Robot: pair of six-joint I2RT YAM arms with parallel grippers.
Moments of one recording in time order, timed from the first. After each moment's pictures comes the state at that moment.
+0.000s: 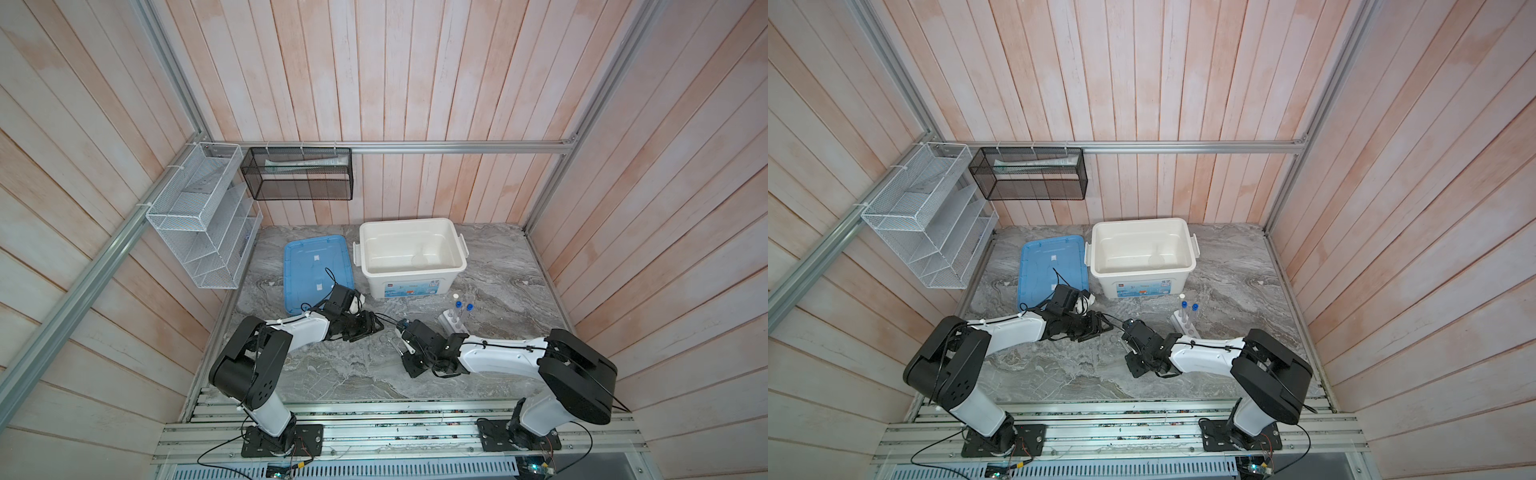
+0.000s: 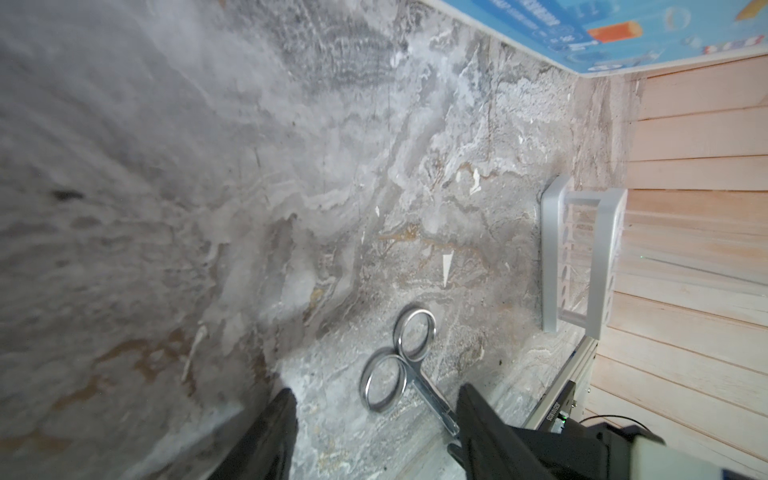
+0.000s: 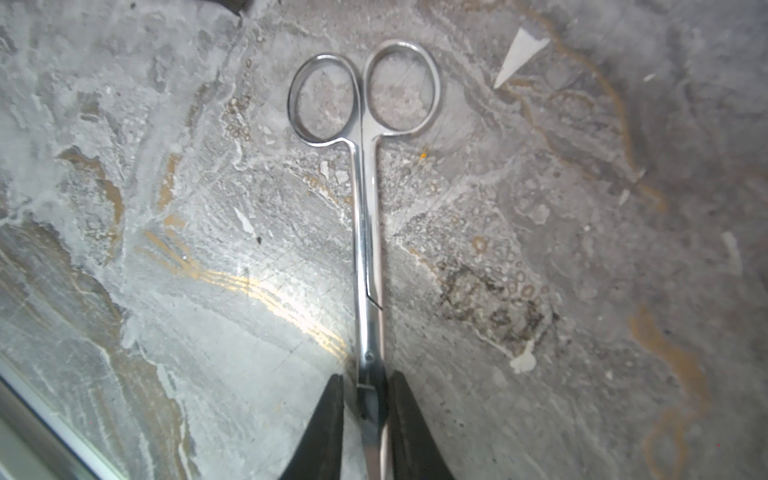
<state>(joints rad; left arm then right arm) -0.46 1.66 0.78 -0.10 0.52 -0.66 1.02 1.57 0.74 -0.25 0.02 0.43</state>
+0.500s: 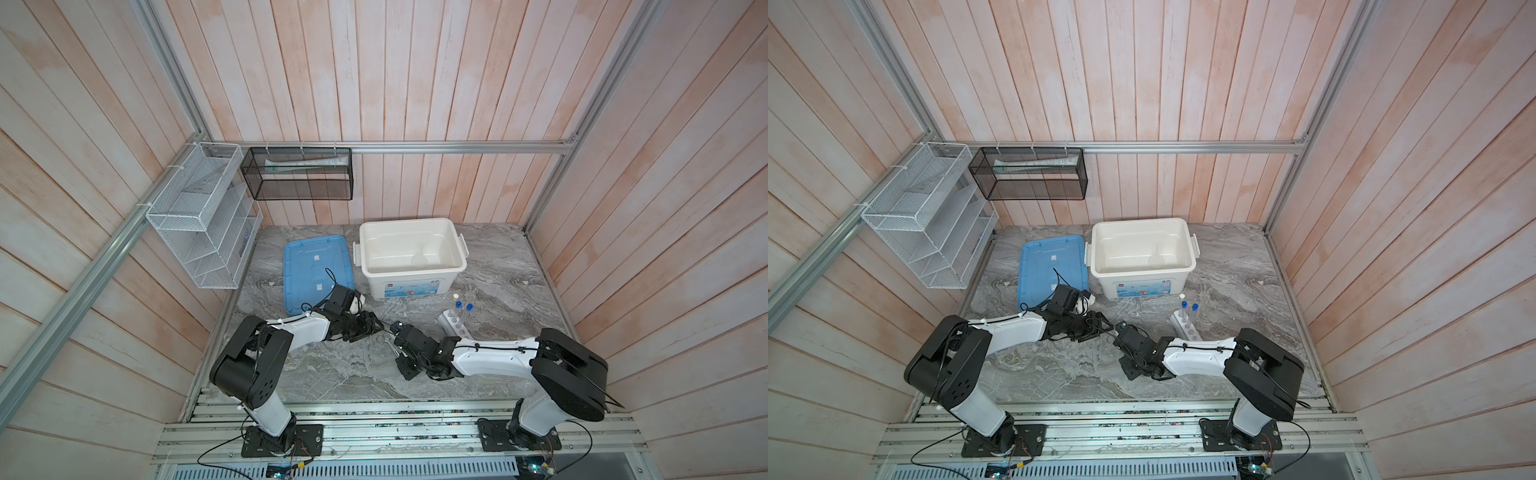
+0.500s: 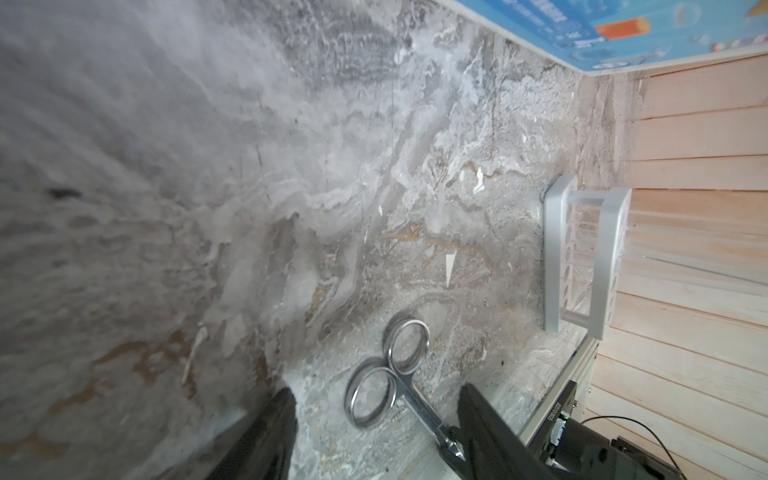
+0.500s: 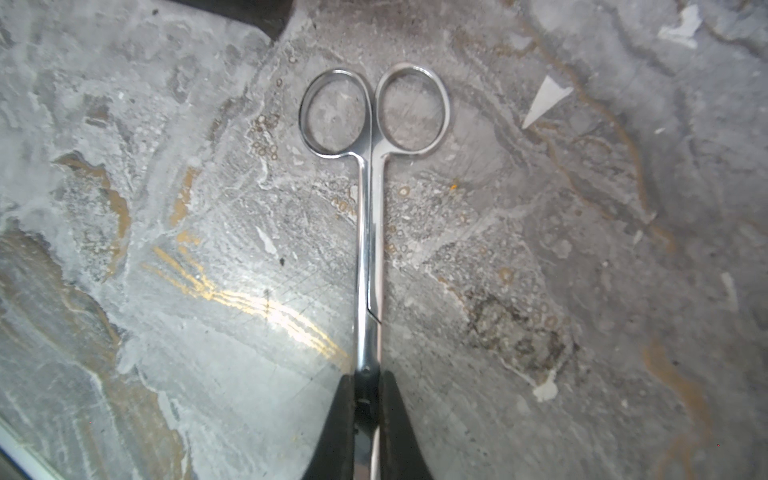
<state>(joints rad) -0.46 1.66 0.78 -0.10 0.52 -0.66 1.08 1.61 0.77 -0.24 0.11 0.42</state>
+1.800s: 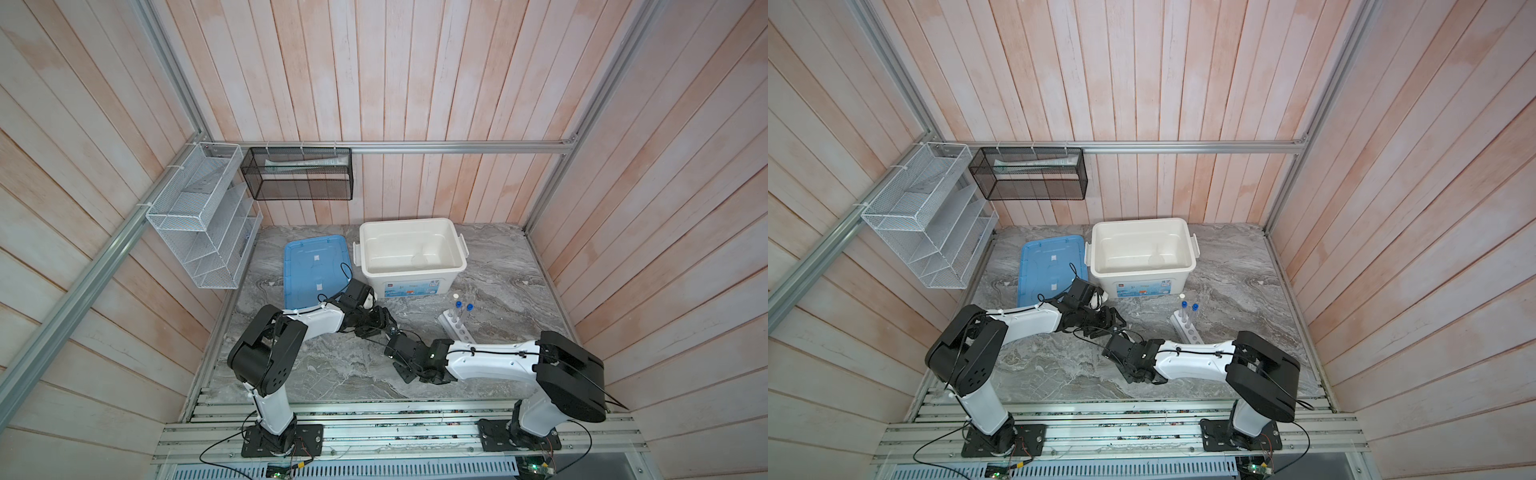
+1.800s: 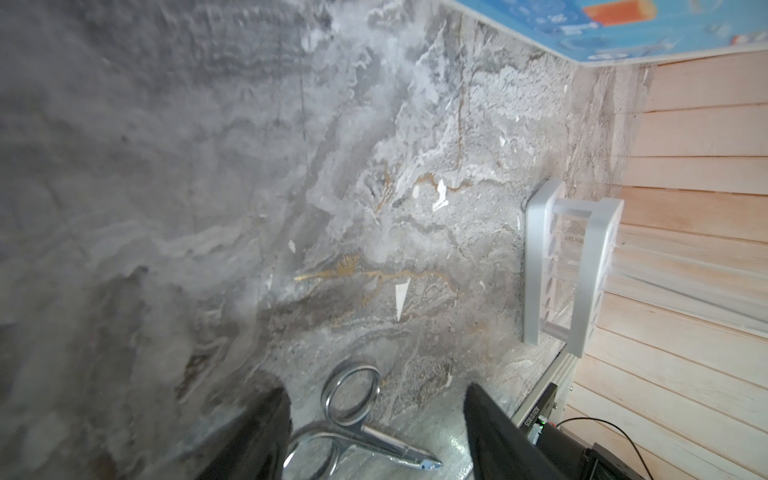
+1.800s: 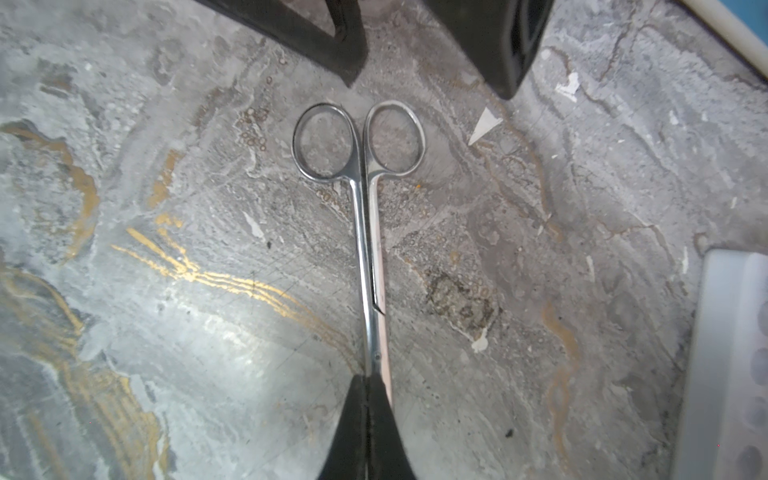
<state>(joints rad) -0.54 1.78 0.93 -0.17 0.51 -0.73 1.16 1.60 0.85 -0.41 0.30 0.42</state>
